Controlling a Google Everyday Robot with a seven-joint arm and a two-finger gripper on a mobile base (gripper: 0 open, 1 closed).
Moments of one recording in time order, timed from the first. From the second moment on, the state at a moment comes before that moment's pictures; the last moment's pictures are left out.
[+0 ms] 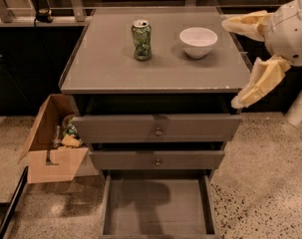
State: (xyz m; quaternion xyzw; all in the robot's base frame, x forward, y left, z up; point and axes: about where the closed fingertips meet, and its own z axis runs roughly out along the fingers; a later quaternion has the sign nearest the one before) arm 0.492 -0.151 0.981 -0.66 0.62 0.14 0.41
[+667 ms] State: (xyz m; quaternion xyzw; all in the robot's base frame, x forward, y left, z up) arm 0.528 -0.169 0.961 -0.60 0.61 0.17 0.49
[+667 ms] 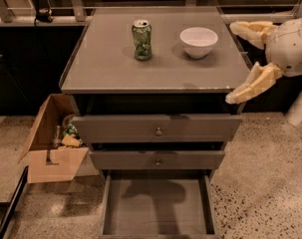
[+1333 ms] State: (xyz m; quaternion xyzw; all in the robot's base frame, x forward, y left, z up) arm 0.595 -0.175 0.942 -0.53 0.63 0.20 0.53
